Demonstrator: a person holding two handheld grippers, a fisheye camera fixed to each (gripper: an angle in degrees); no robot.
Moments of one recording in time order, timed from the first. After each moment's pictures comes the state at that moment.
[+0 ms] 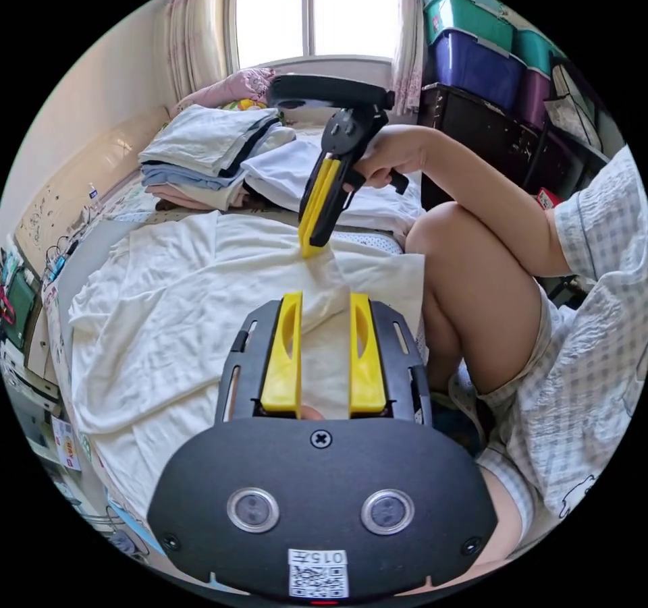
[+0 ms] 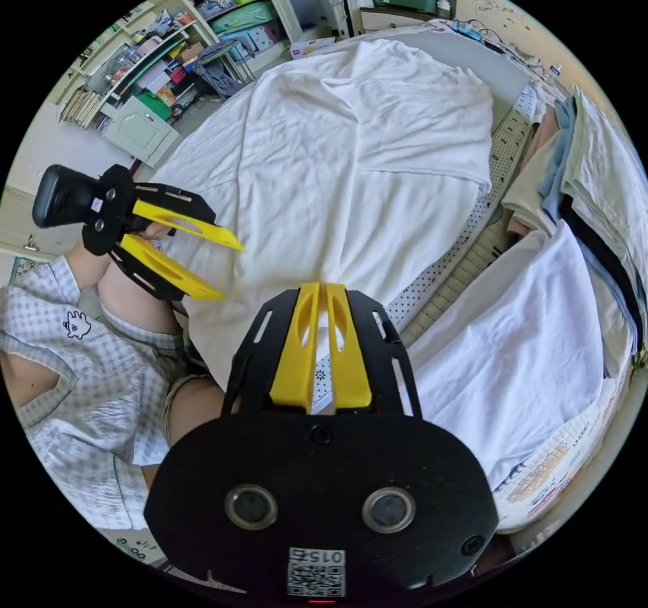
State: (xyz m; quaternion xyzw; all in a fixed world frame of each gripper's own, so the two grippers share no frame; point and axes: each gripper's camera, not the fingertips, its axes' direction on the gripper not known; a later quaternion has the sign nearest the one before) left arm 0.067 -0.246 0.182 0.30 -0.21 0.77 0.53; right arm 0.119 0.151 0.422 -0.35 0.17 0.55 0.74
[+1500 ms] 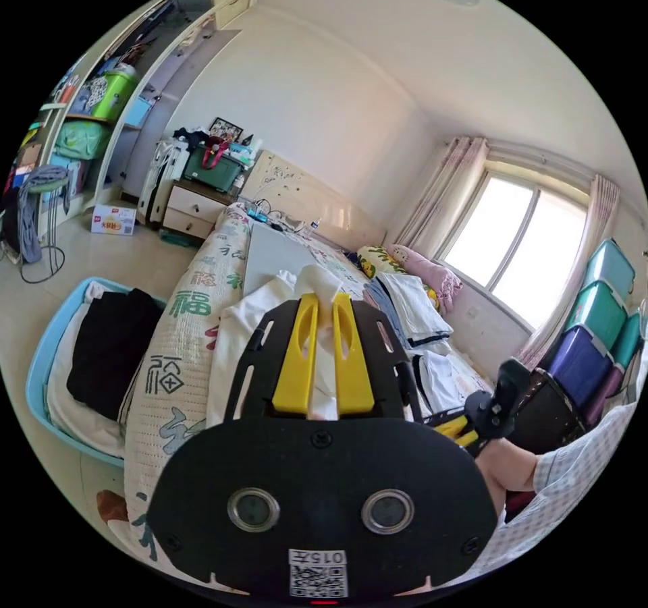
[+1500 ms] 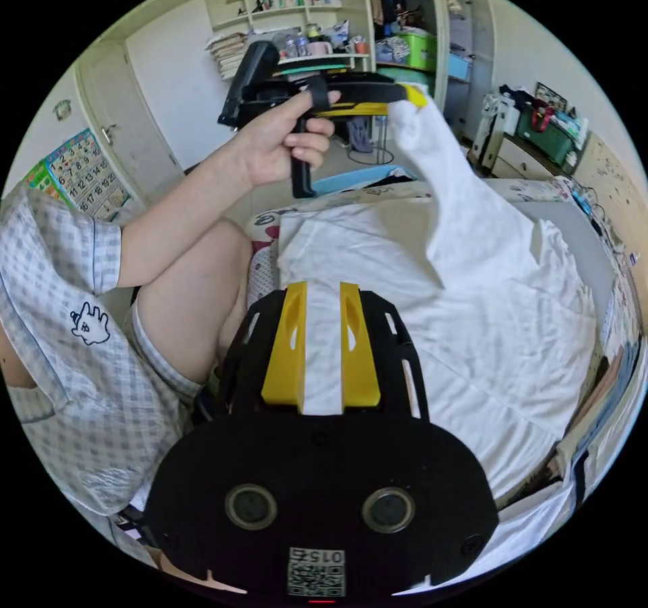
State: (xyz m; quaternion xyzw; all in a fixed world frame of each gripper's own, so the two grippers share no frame) left arm -0.234 -0.292 -0.095 0.64 0.16 0.42 0.63; right arm 0.267 -0.111 0.686 -0.26 0.11 0.32 0.91
